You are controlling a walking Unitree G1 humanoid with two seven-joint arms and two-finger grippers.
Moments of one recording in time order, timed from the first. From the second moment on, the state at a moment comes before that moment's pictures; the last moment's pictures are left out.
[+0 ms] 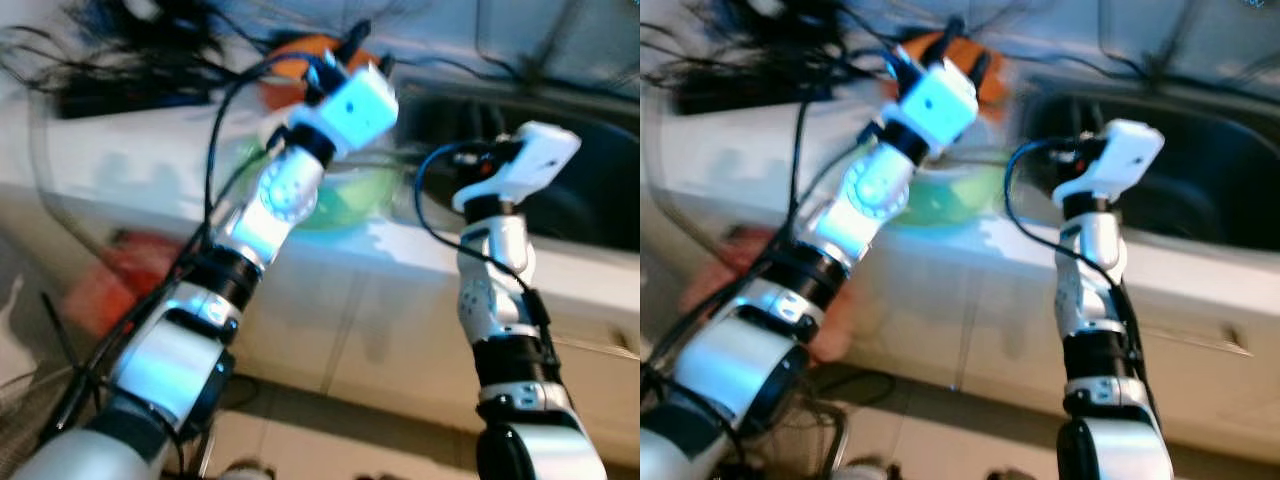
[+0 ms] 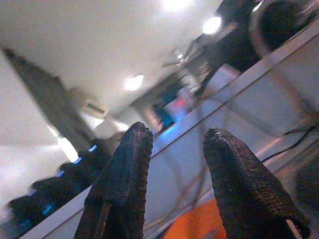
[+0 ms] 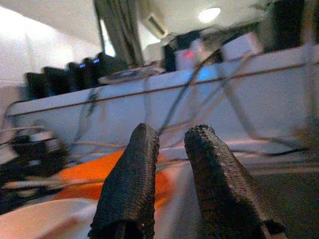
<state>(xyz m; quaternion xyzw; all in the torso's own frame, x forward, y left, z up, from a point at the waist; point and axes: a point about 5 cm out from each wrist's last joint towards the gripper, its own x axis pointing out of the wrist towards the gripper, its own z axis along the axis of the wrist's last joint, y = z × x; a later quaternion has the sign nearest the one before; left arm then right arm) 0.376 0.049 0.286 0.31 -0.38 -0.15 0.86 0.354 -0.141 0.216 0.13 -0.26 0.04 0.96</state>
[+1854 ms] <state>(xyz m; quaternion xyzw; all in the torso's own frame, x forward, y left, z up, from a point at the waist) 0.356 0.054 0.283 0.27 -0.39 -0.19 0.86 0.355 -0.152 0.211 0.11 -0.25 0.03 0.96</state>
